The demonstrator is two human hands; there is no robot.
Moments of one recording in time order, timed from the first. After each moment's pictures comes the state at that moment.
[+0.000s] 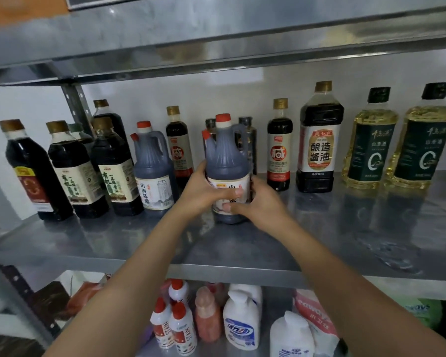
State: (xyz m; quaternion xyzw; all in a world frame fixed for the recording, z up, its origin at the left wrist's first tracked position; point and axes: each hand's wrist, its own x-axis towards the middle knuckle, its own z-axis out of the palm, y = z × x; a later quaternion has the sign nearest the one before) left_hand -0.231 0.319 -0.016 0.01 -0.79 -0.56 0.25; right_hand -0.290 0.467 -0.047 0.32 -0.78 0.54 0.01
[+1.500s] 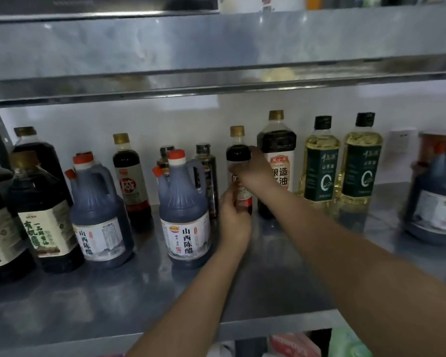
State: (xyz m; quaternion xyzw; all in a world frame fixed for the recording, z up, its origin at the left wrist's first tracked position) left_hand -0.331 0.430 -0.043 0.01 -0.69 -0.63 0.34; right_hand -0.392 0.482 0.040 0.16 -0.82 0.54 0.13
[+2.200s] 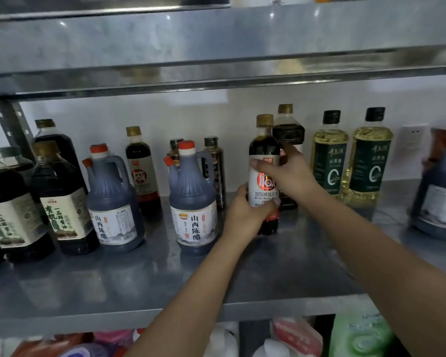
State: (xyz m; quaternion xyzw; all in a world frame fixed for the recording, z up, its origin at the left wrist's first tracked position) left_hand -0.307 0.431 -0.037 0.02 -0.76 -0.61 0.20; right_hand -0.351 0.539 0.033 0.22 -0.76 0.59 0.15
